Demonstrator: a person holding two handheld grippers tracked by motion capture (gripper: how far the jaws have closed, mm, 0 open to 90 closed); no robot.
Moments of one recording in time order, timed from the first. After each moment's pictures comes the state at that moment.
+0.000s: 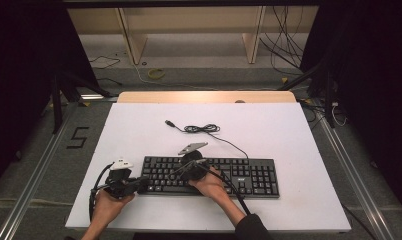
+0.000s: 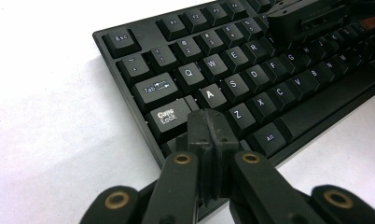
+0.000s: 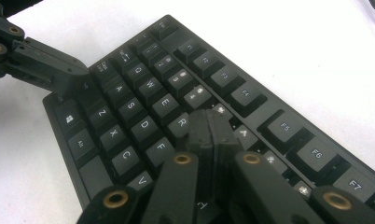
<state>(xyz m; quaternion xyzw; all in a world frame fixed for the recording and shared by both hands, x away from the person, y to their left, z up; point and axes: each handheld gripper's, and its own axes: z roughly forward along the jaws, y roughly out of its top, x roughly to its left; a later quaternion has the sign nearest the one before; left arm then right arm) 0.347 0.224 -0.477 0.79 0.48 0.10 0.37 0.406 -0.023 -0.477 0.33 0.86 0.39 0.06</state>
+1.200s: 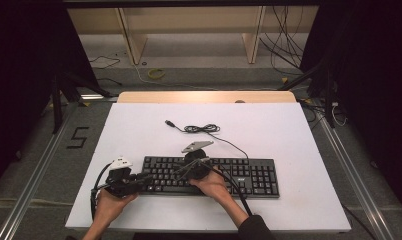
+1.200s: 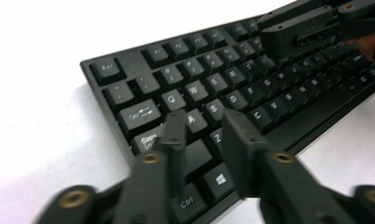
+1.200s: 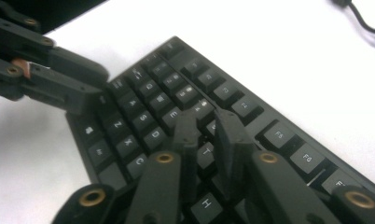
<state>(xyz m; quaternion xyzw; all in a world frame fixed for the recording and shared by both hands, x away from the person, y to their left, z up) 0.347 0.222 -0.472 0.77 0.46 0.10 0.42 0.403 -0.032 -0.466 0.33 0.84 0.42 0.05</state>
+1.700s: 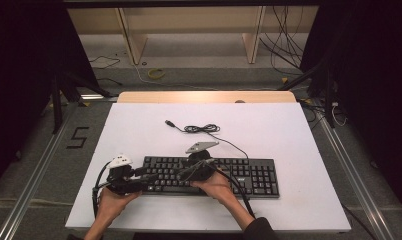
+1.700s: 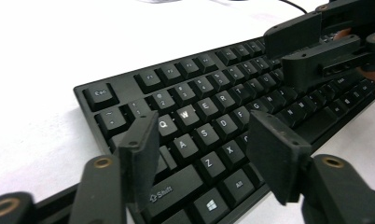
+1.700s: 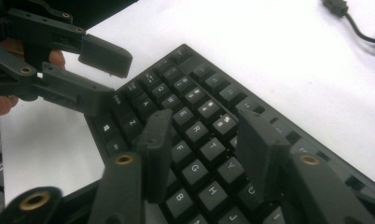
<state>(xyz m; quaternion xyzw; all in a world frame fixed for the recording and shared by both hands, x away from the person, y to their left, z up) 0.350 0.218 -0.469 0.76 0.46 0.10 0.45 0.396 -0.043 -0.458 0.33 0.84 0.44 0.05</state>
